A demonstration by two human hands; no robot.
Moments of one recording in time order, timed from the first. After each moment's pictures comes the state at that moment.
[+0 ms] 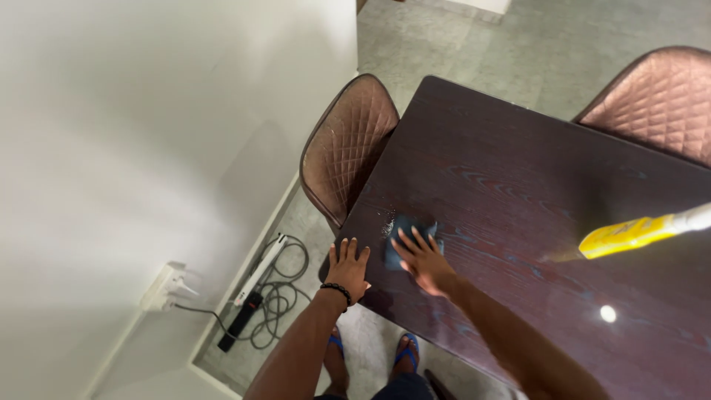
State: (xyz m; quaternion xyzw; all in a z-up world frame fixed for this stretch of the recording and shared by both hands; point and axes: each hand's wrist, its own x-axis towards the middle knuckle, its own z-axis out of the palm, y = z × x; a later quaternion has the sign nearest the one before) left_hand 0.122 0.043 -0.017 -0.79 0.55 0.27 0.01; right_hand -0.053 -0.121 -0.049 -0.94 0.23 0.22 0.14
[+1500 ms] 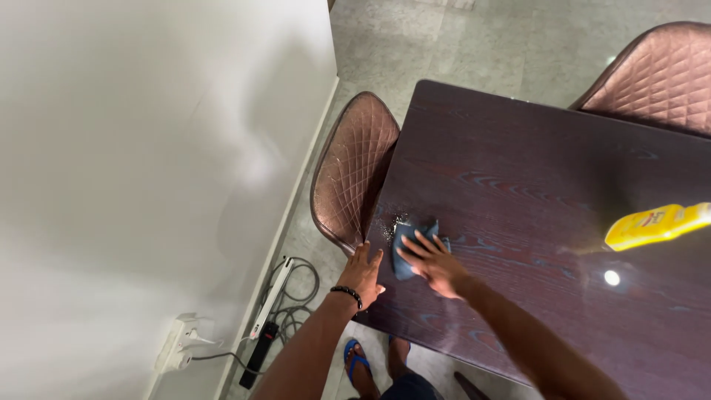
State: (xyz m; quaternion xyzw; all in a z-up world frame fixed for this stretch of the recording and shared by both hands) left_hand 0.200 0.007 -0.032 -0.72 0.63 0.30 -0.02; right_hand 0.001 -0.136 -0.038 -0.94 0.22 0.22 0.13
